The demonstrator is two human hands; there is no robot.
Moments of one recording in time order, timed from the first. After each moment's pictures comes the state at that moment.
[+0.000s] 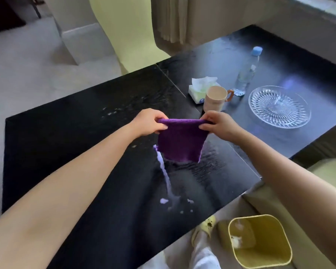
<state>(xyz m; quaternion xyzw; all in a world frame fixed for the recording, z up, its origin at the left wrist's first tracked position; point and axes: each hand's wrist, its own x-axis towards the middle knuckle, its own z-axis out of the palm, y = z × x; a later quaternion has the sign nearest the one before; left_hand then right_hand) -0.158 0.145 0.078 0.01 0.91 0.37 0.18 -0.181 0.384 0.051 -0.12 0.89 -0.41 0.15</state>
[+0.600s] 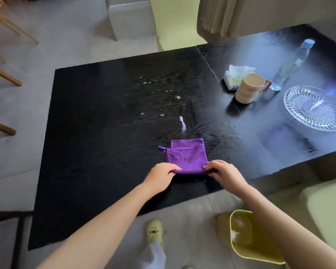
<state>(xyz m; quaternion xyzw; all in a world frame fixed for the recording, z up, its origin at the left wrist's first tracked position) 0.071 0.154 -0.060 -0.07 0.91 0.37 0.16 -0.012 0.384 -0.066 -0.25 0.92 -0.24 0.20</state>
